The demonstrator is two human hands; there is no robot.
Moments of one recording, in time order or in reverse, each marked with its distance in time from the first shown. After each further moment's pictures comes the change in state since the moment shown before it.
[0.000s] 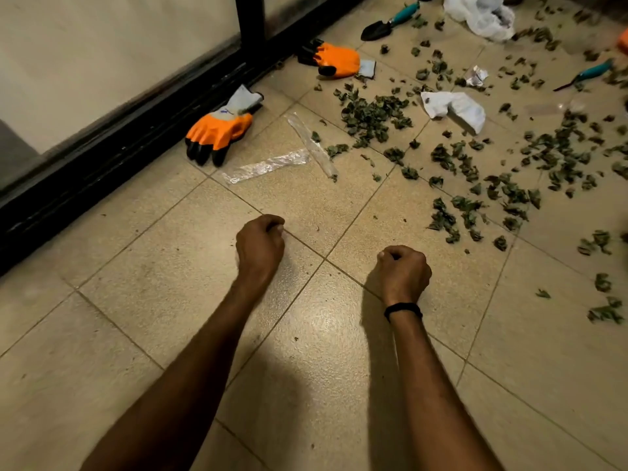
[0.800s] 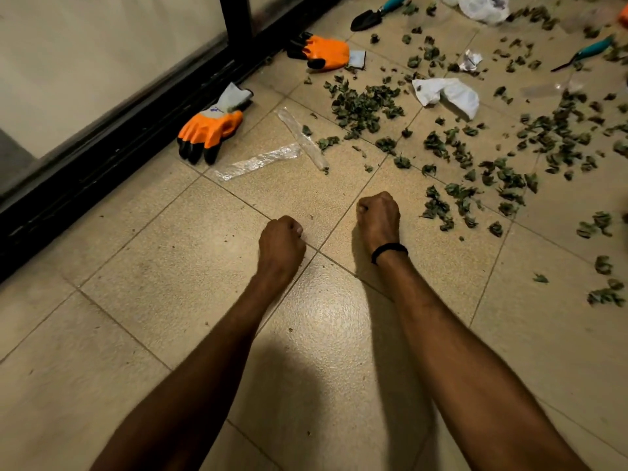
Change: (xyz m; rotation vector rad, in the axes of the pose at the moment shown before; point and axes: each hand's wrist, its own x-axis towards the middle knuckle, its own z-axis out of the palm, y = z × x) left_hand -0.019 0.029 0.030 0.235 -0.184 0.050; right_hand 0.066 -0.026 0.039 -0.277 -0.218 -0.408
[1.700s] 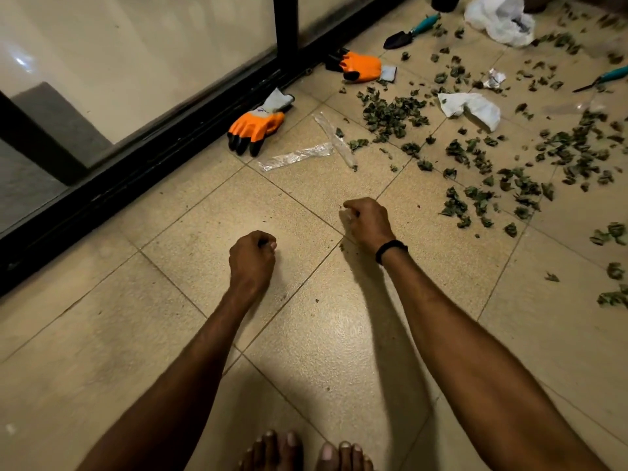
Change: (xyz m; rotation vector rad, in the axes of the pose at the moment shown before) left_hand -0.082 -0.070 -0.080 -0.137 0.201 -0.088; right_hand -0.061 -0.050 -0.004 0.140 -0.211 -0.260
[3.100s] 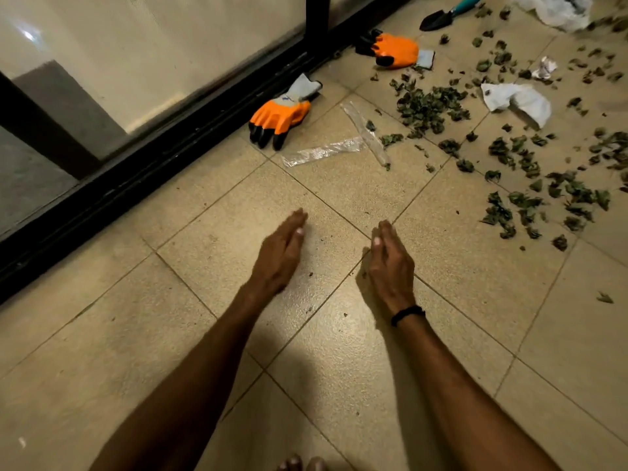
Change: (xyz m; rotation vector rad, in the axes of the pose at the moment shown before) left_hand 0.033 -0.016 0.004 -0.124 -0.265 0.173; right_hand -0.057 -0.004 0.054 0.241 0.170 0.137
